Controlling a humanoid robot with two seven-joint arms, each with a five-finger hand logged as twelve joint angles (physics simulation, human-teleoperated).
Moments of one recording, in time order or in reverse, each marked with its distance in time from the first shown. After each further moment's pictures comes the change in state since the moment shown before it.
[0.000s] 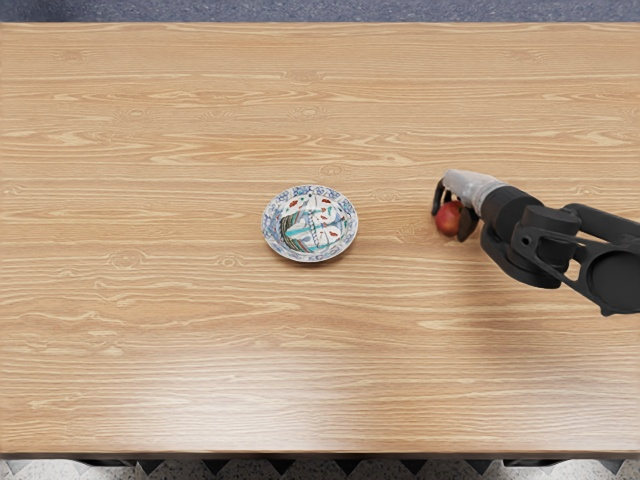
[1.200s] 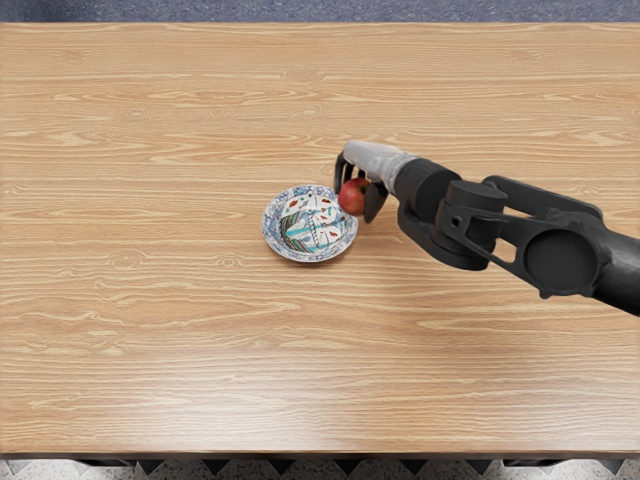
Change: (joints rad) left arm 0.000 0.000 0.000 0.000 0.000 0.000 0.000; right arm 0.110 0.173 0.046 0.083 0.022 0.011 0.002
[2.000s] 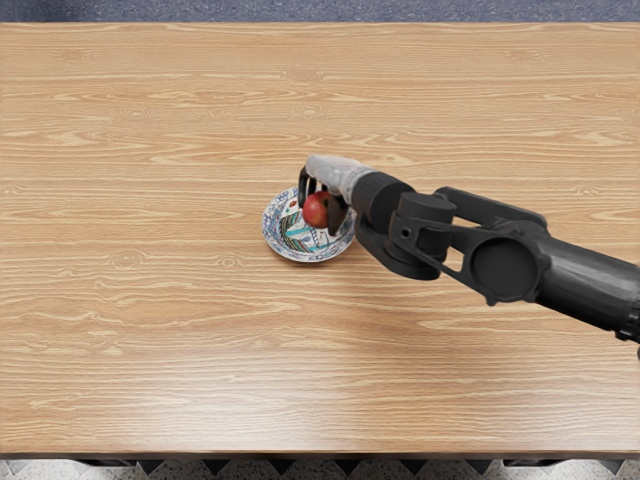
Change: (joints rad) left arm 0.000 0.000 0.000 0.000 0.000 0.000 0.000; right arm 0.004 0.154 -0.011 -0.111 -0.007 -0.008 0.000
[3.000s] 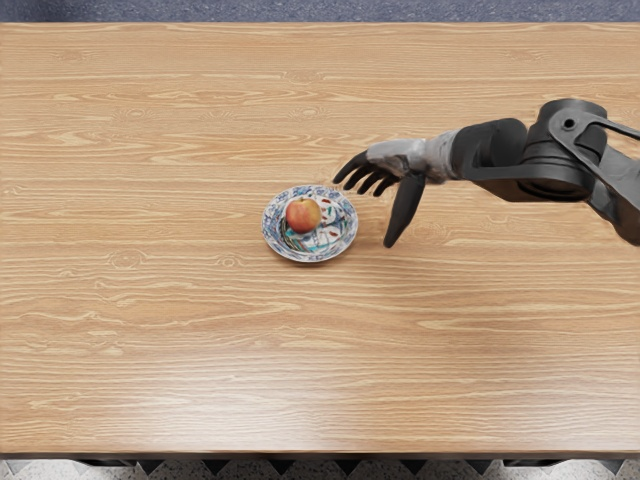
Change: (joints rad) left arm 0.000 0.000 0.000 0.000 0.000 0.000 0.000; right arm 0.006 -0.358 0.259 0.137 0.522 0.470 0.000
